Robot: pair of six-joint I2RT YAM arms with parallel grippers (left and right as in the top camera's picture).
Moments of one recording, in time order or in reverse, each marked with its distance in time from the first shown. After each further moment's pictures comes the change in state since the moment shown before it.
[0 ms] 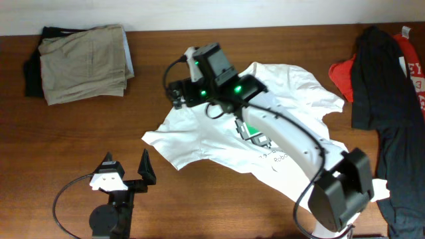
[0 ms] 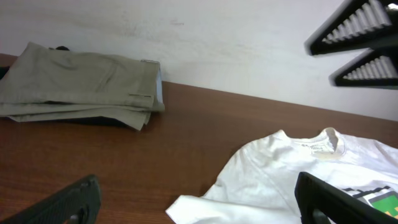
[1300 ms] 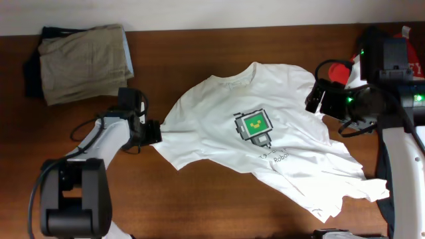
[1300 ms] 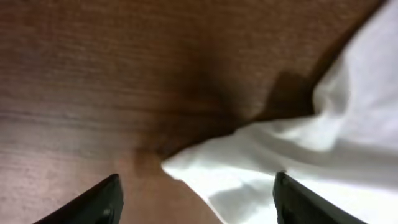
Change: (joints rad) left arm -0.002 1.770 1.021 -0.532 0.043 -0.024; right arm -0.603 -0.461 0.051 -0.845 0.115 0.042
